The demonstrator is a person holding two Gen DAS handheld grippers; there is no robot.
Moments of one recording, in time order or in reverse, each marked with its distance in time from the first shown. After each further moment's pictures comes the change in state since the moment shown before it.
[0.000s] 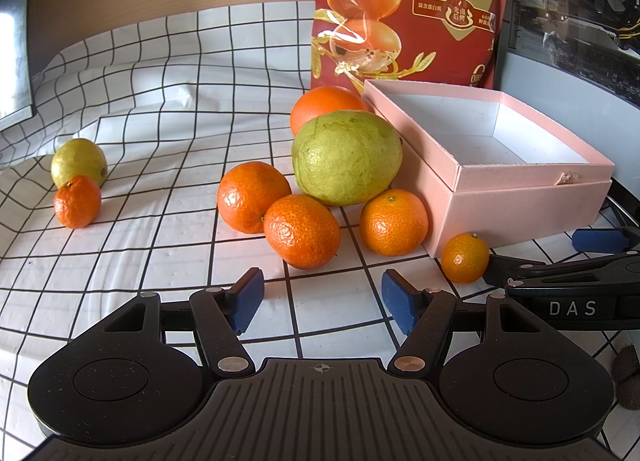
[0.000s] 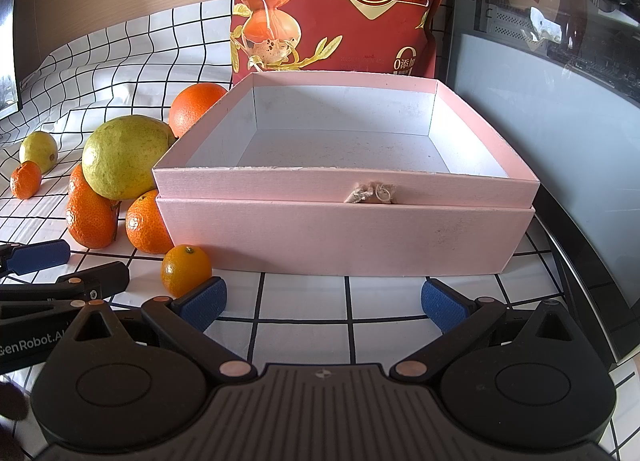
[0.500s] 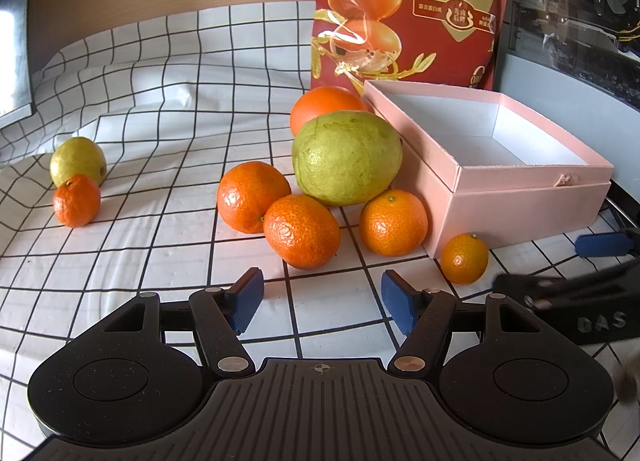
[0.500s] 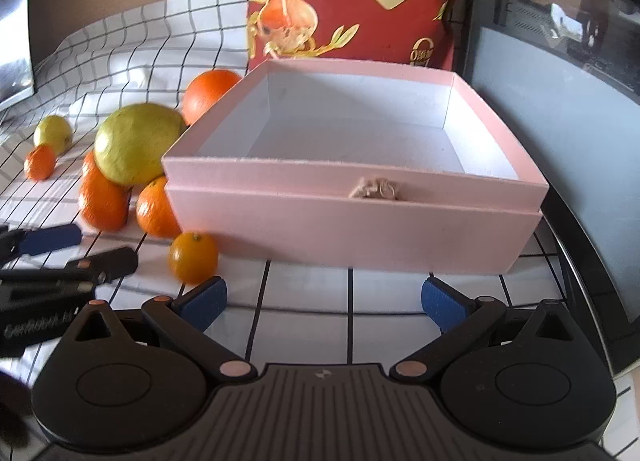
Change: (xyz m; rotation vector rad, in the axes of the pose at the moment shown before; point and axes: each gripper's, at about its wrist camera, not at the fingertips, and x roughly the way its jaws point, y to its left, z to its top) left arm 0.001 -0.007 -0.006 -0.003 -0.001 -0.002; right arm 0.000 -0.007 0.002 -0.048 0.064 0.060
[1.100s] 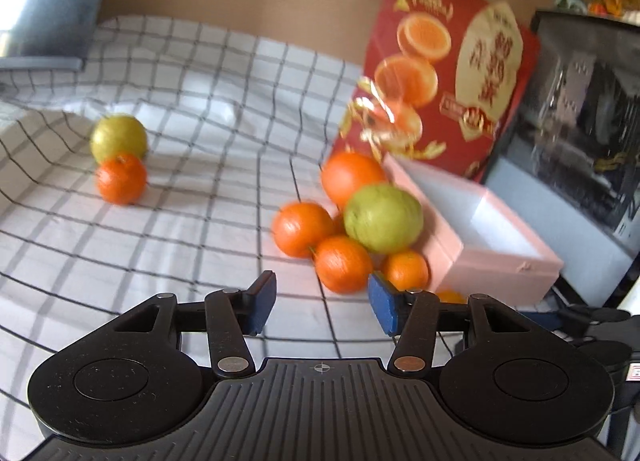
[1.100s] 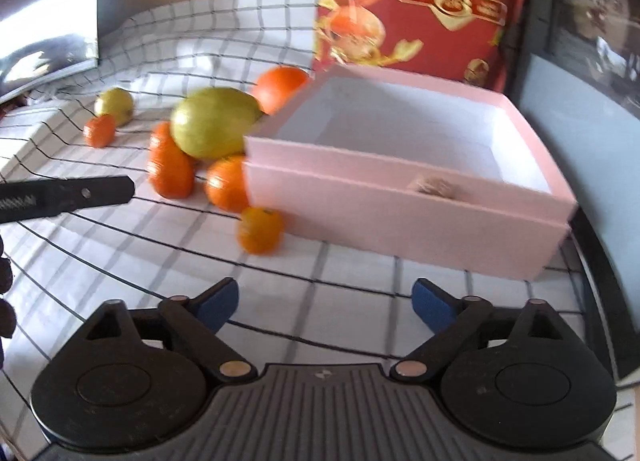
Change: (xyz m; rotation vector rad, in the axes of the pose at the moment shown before) left arm -0.052 0.074 -0.013 -0.260 -0.154 -0.162; right arm -0.025 0.022 -0.008 -0.121 -0.031 0.128
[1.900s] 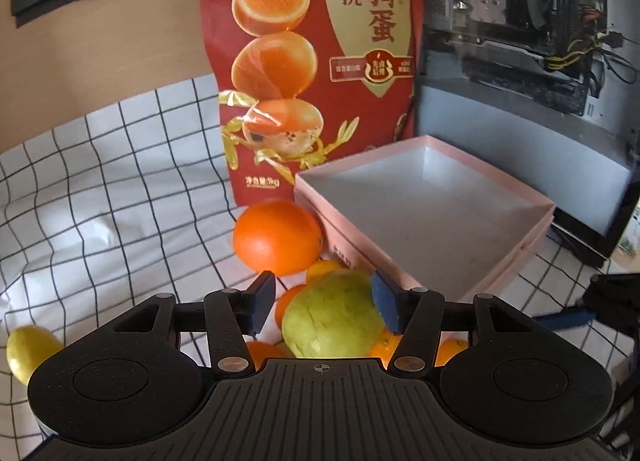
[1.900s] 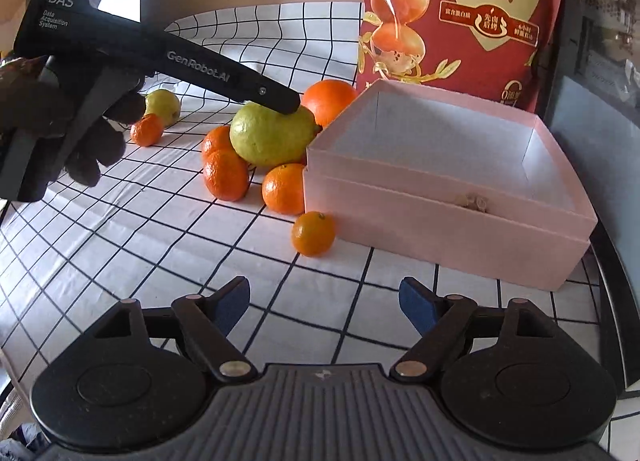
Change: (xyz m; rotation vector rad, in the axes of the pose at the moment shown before) left arm 0.084 -0.060 0.085 0.513 0.206 -0.163; right arm -0.016 0.007 -0.005 -0.050 -0.008 0.085
